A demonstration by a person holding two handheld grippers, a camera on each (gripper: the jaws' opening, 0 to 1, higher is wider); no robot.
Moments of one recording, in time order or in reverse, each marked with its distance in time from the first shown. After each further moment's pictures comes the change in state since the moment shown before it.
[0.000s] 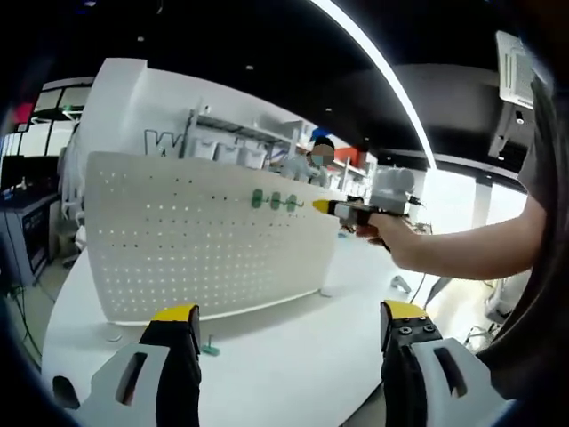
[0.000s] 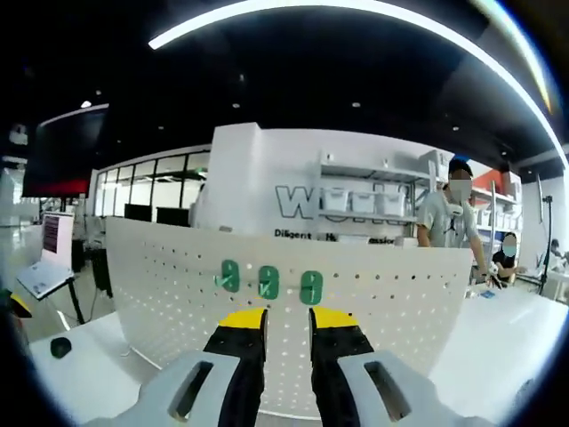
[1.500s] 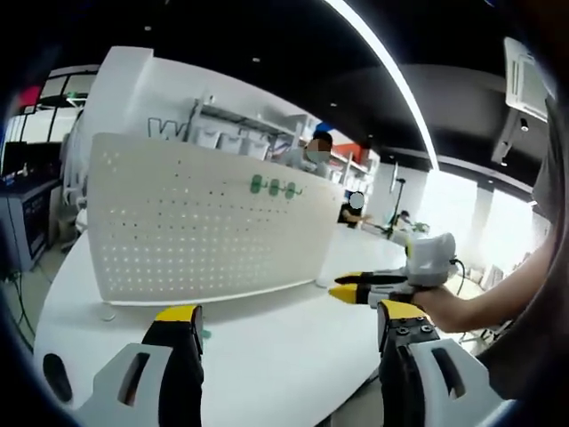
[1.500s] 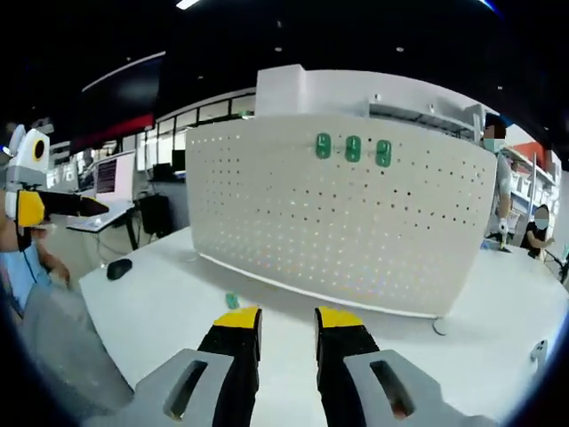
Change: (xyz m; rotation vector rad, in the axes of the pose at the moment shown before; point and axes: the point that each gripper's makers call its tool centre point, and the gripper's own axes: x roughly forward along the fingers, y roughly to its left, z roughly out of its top) left arm -0.009 -0.007 -0.022 -0.052 0.043 0.004; right arm -0.111 0.084 -0.142 -0.042 0.294 0.256
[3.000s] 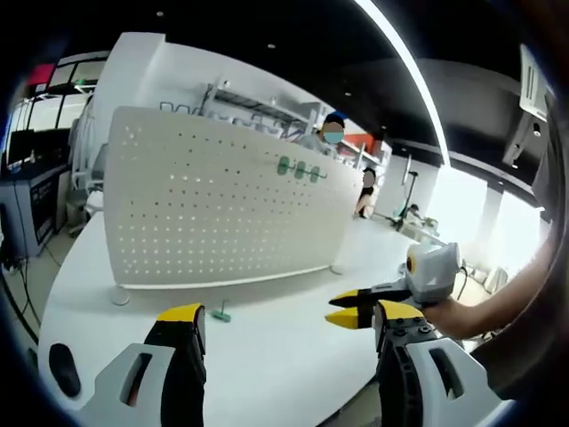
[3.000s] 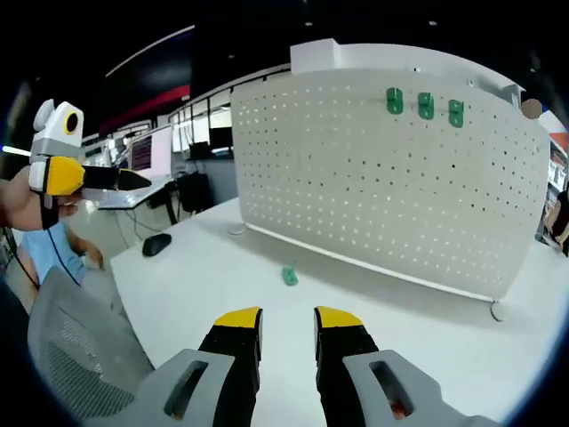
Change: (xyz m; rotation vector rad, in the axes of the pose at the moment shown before) left arm -0.003 0.046 -0.017 -0.036 0.056 0.050; right arm 0.044 0.075 -0.028 0.018 0.096 0.198
